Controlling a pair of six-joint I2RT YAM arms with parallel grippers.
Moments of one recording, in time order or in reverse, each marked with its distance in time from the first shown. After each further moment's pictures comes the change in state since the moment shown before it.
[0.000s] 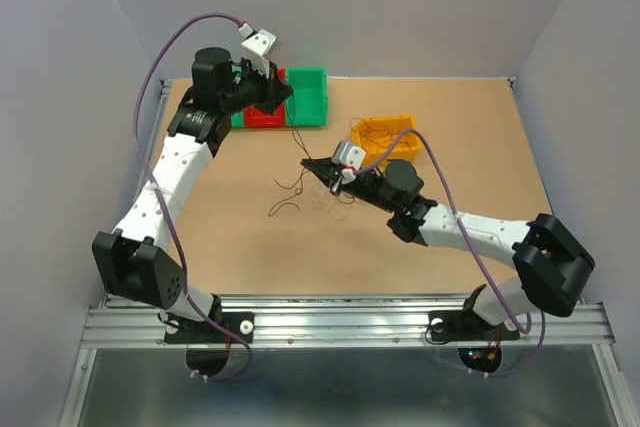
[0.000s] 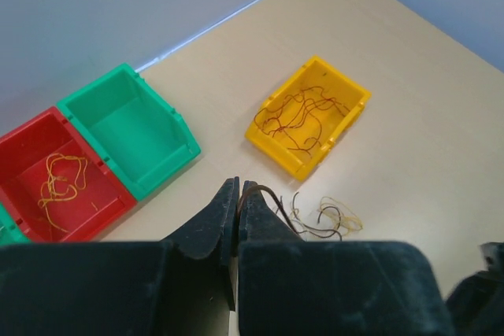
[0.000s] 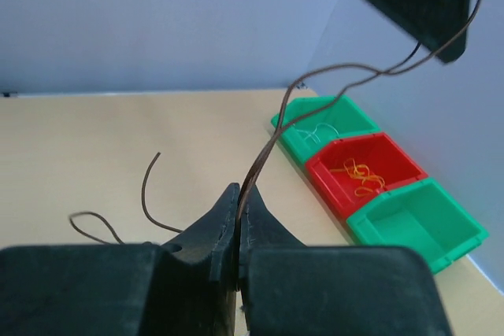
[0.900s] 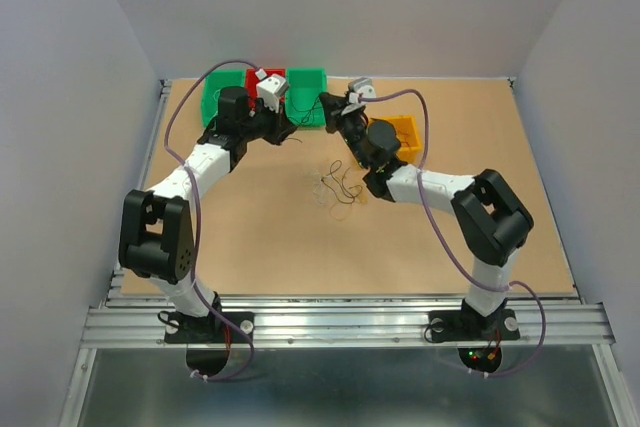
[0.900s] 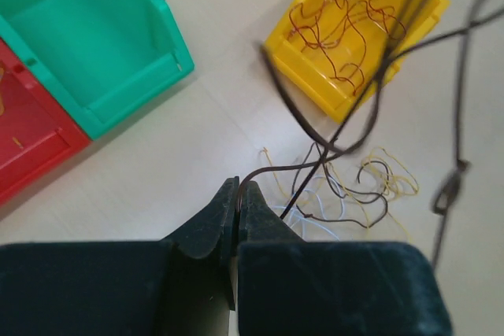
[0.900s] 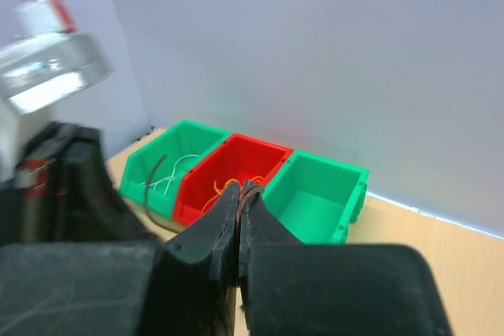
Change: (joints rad) left arm 0.045 0.209 -0.306 0.284 0.044 0.007; right arm -0.171 0.319 0.252 0.230 0.444 0.254
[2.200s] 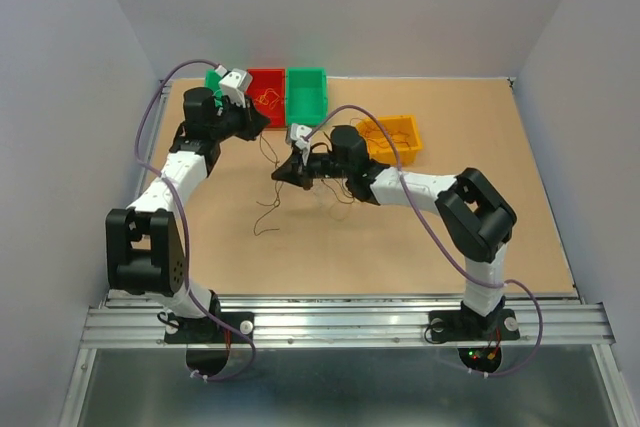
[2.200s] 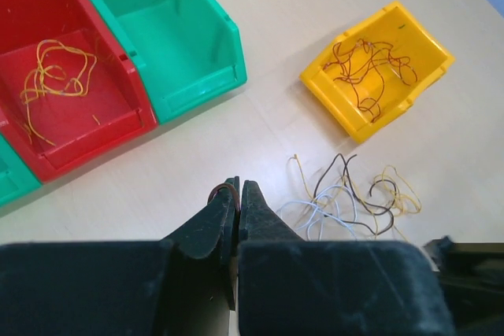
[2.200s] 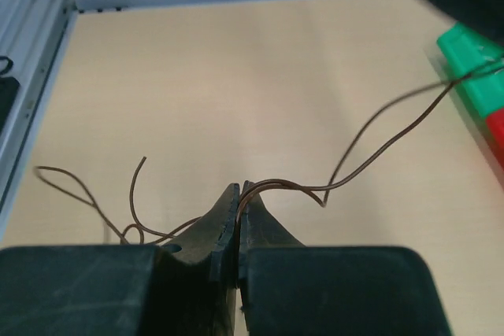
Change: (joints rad) left arm 0.156 -0.142 -0.097 0.098 0.059 -0.108; right arm 0.074 0.168 0.169 -0.515 -0.868 -0.127
